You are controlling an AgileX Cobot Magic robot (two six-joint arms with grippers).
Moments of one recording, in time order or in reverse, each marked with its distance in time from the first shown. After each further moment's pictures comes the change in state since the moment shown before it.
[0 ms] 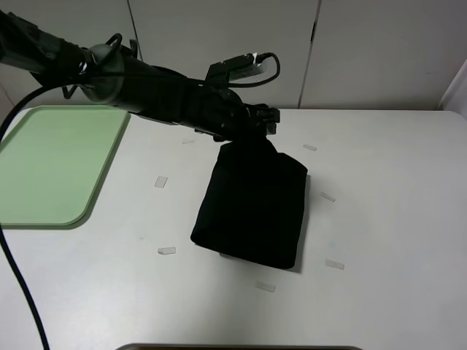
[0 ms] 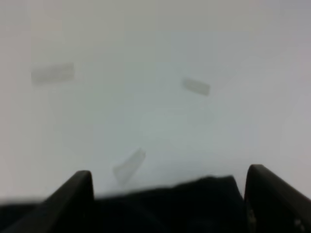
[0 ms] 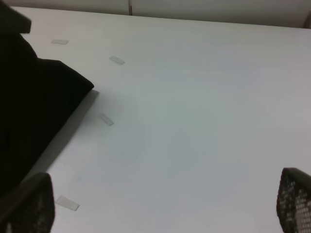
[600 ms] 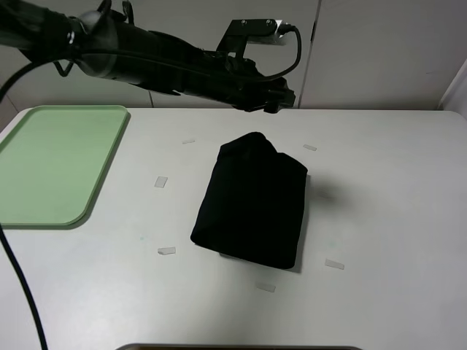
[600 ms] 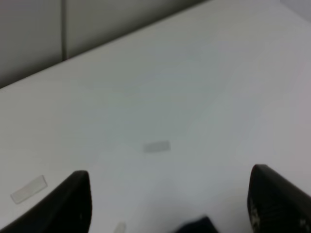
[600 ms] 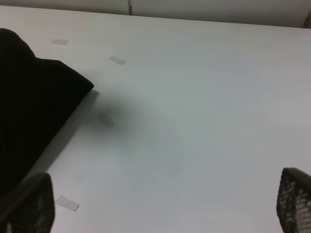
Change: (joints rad) left arm 0.000 -0.025 -0.136 0.096 0.065 0.247; right arm 0.000 0.000 0.000 0.000 0.000 0.000
